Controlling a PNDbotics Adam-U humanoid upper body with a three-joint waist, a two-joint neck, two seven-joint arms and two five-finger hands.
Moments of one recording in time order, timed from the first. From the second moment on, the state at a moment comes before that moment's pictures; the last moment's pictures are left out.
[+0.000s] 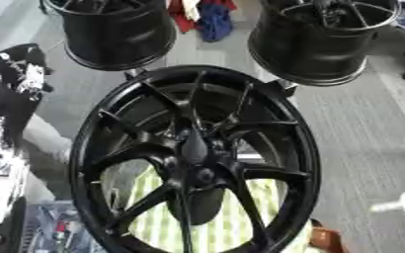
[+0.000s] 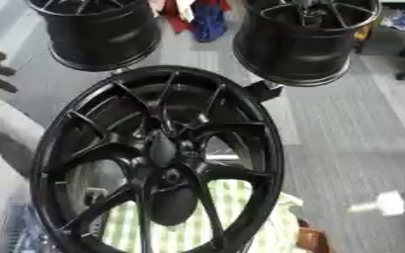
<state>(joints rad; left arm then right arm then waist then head) -0.24 0.22 0.16 -1.77 -0.12 -0.05 0.09 -0.15 -0.48 -0.46 -1.34 0.34 -0.02 0.04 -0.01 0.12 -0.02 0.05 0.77</state>
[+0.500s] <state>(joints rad) -0.23 0.21 0.14 -1.76 -0.12 -0.05 0.08 0.00 -0.43 -0.38 -1.61 0.20 -0.10 -0.12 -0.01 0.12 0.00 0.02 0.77</state>
